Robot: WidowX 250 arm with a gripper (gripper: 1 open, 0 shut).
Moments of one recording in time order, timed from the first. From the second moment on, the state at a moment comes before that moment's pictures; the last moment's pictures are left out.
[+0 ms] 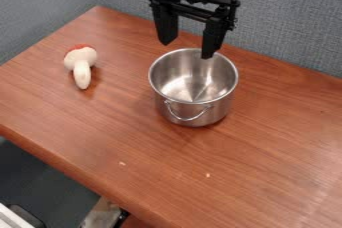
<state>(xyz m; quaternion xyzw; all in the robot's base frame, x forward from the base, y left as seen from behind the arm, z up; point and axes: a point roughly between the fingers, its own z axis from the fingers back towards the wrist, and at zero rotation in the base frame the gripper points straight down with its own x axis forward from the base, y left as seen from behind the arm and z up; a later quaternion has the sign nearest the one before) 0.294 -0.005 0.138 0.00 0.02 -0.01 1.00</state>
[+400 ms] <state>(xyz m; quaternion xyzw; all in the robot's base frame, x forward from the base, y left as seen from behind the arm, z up) 0.291 0.003 0.122 -0.01 0.05 0.00 1.00</state>
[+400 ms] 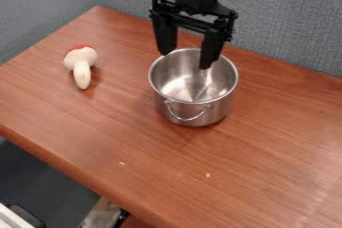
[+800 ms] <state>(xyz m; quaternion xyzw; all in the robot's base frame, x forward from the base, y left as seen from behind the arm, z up) 0.290 0.007 0.113 -0.01 0.06 0.01 1.00</state>
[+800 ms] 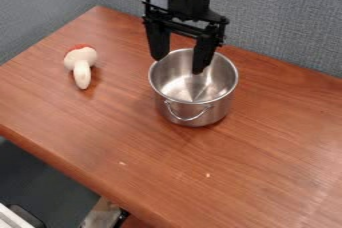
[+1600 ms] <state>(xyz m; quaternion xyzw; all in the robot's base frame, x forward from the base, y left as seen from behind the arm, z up) 0.286 0.024 0.094 -0.01 0.09 0.03 1.00</state>
